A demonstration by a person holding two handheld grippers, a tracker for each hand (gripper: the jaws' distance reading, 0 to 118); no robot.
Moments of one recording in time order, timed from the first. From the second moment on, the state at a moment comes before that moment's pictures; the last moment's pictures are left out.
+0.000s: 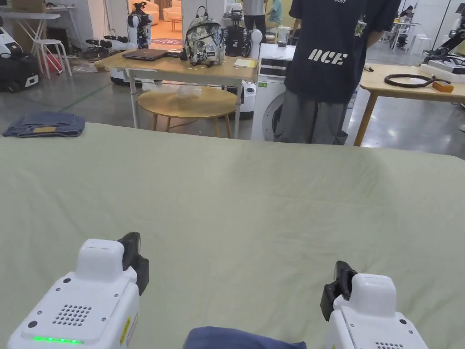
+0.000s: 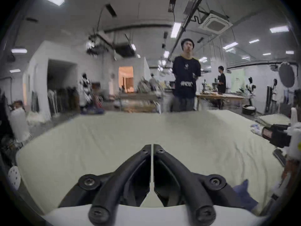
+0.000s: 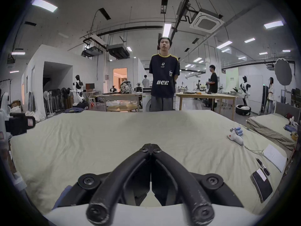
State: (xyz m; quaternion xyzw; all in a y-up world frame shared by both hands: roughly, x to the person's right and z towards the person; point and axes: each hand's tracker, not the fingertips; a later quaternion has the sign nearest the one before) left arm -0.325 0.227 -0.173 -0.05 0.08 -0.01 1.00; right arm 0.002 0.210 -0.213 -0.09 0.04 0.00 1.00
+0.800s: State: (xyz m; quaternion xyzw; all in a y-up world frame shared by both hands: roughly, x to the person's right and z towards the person) left arm -0.339 0.209 -0.153 -0.11 0.10 0.03 0.99; right arm -0.046 0.101 -0.185 -0.32 0.12 0.08 0.94
